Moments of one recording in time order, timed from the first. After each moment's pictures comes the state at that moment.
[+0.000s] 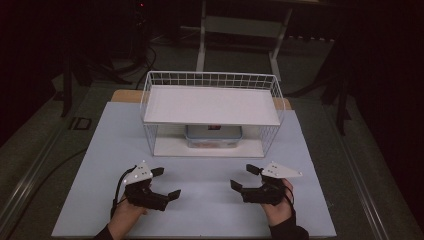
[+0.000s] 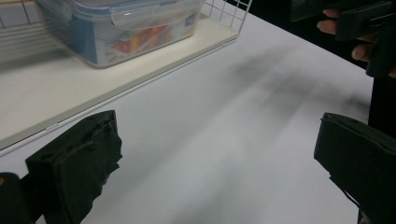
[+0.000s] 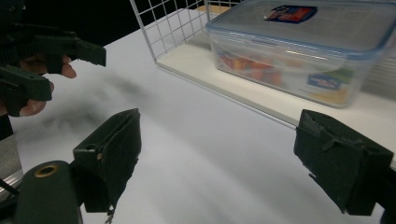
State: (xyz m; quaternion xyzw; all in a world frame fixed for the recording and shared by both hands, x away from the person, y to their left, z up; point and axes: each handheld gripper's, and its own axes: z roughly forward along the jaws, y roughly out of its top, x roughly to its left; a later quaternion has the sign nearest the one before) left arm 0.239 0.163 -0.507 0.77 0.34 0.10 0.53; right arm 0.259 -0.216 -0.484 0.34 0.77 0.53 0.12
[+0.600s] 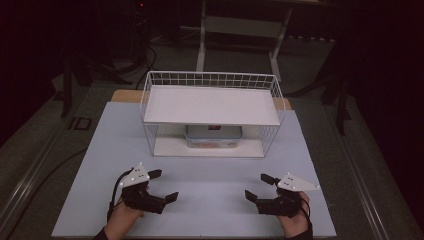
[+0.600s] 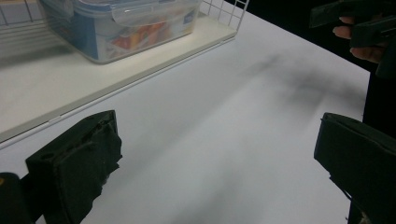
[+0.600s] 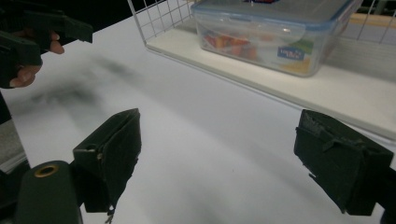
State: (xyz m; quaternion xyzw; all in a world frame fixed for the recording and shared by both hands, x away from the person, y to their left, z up) left arm 0.232 0.169 -0.507 0.77 0.34 0.10 0.53; right arm 0.236 -0.254 -0.493 0.35 0.77 0.52 0.14
